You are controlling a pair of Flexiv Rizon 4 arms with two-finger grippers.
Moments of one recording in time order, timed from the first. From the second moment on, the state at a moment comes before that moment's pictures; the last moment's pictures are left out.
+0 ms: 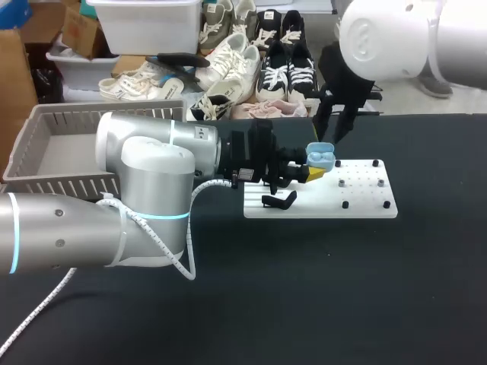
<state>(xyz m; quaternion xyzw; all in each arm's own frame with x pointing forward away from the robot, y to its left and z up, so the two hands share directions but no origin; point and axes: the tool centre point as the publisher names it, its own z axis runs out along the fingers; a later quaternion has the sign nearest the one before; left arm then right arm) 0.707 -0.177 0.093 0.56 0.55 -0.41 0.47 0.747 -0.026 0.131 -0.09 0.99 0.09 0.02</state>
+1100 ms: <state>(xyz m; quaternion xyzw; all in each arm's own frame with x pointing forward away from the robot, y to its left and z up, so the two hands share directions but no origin) 0.707 -0.177 0.093 0.56 0.55 -0.41 0.47 0.710 -0.027 0.178 -0.05 0.99 0.10 0.03</state>
